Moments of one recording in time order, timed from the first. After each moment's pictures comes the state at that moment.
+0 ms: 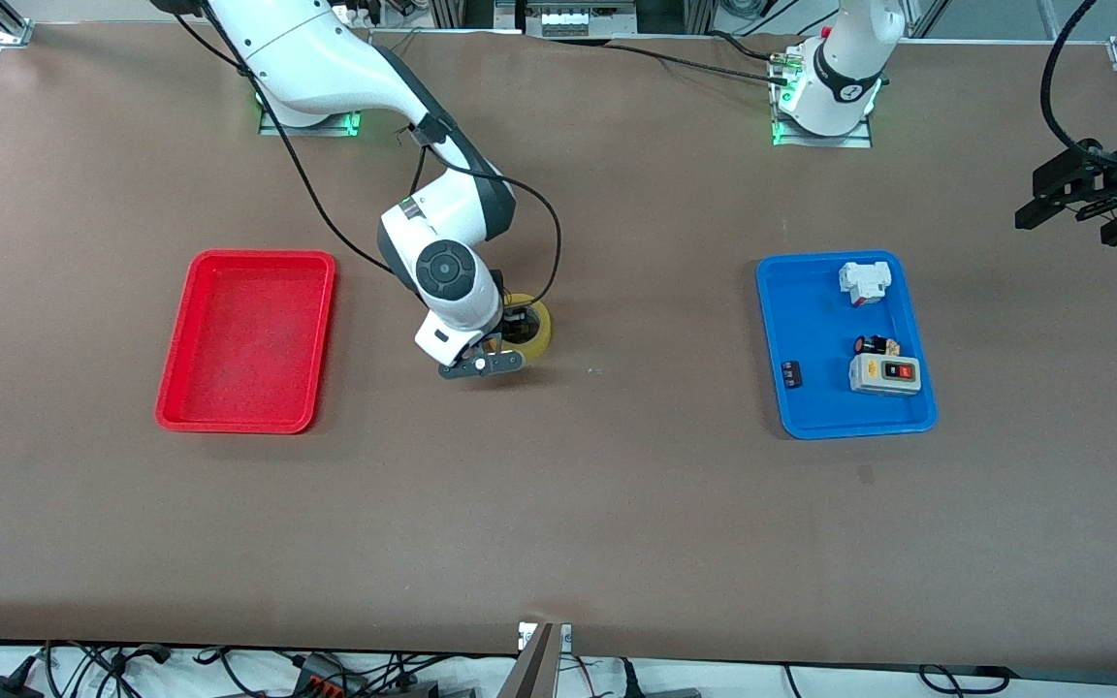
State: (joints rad) left arm 0.02 -0.02 0.01 -1.54 -0.01 1.50 0.23; right arm 0.58 0.69 0.07 -1.66 0.04 2.27 0.48
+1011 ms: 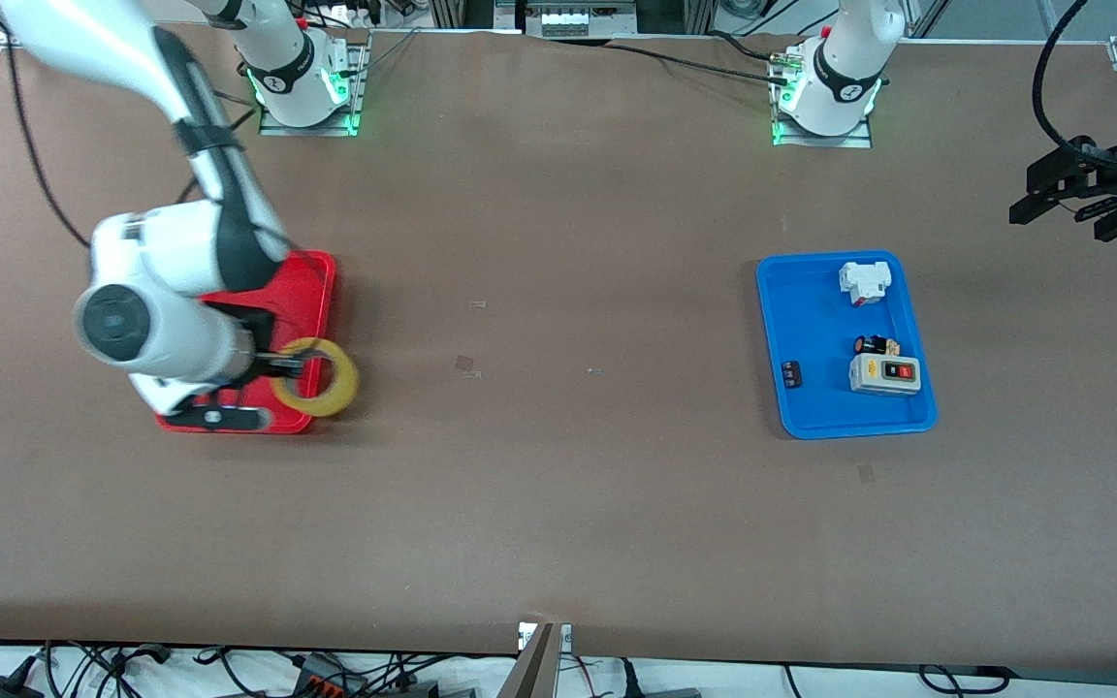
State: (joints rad) left arm 0.02 -0.02 0.00 -1.54 -0.01 1.48 0.23; right arm 0.09 0.45 0.02 -1.72 -0.03 1.98 0.18
